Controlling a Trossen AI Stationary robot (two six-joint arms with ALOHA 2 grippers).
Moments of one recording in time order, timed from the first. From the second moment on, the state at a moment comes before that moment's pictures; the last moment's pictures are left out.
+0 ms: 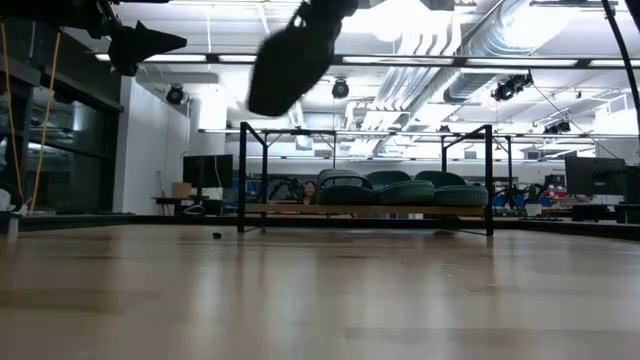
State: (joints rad) left arm -0.02 0.39 0.38 -0.05 -0.34 -0.29; right arm 0.19 1.98 1.80 -0.60 1.26 -0.33
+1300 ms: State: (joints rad) left arm -0.02 0.39 0.38 -0.05 -0.34 -0.29; right arm -0.02 2.20 1.80 -0.51 1.23 -0.32
